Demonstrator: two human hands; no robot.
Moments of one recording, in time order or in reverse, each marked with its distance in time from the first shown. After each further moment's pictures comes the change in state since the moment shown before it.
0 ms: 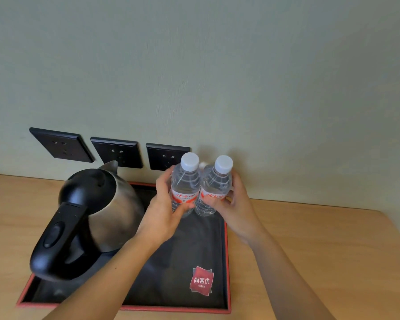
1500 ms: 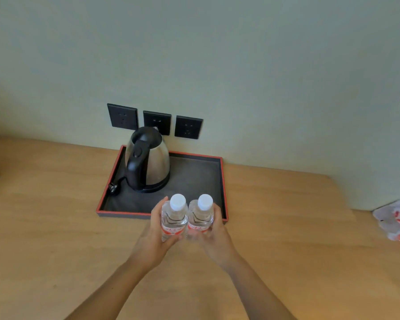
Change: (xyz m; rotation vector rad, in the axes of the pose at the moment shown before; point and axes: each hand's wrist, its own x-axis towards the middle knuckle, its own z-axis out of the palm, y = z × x) left_hand -0.254 0.015 -0.061 -0.020 -0.131 -0.059; right_hand -0.248 0.000 0.091 -0.100 -0.015 0.032
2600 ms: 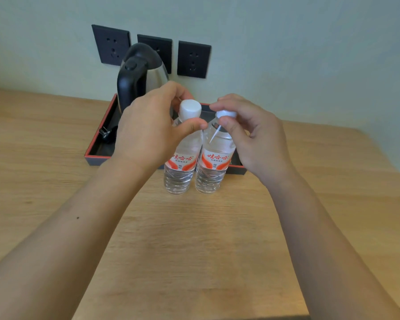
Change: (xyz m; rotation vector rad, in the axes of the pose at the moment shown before) left_hand 0.019 0.076 -0.028 0.498 0.407 0.355; right_hand 0.003 -0.046 -0.010 -0.339 0.266 -0.613
